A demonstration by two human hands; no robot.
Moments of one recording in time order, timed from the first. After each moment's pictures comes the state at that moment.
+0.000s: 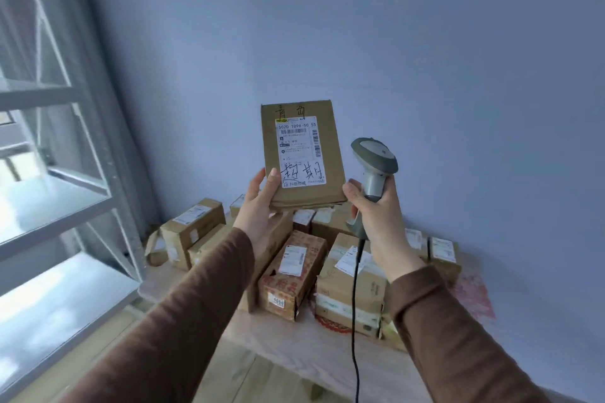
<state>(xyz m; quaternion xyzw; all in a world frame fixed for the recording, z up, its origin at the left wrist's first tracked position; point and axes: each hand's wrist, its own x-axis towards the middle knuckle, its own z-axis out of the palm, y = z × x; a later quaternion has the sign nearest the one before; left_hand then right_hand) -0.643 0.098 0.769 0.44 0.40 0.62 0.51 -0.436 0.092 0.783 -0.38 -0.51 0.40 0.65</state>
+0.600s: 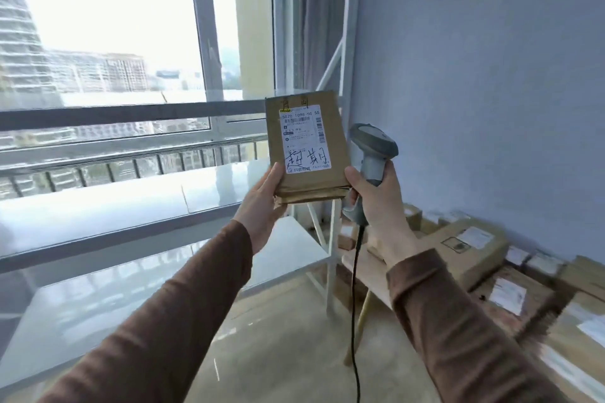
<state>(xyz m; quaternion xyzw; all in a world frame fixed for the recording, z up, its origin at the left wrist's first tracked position) -0.980 -0.233 0.812 0.29 0.54 0.74 0.28 -0.830 -0.107 0.823 -0.20 -0.62 0.57 0.50</state>
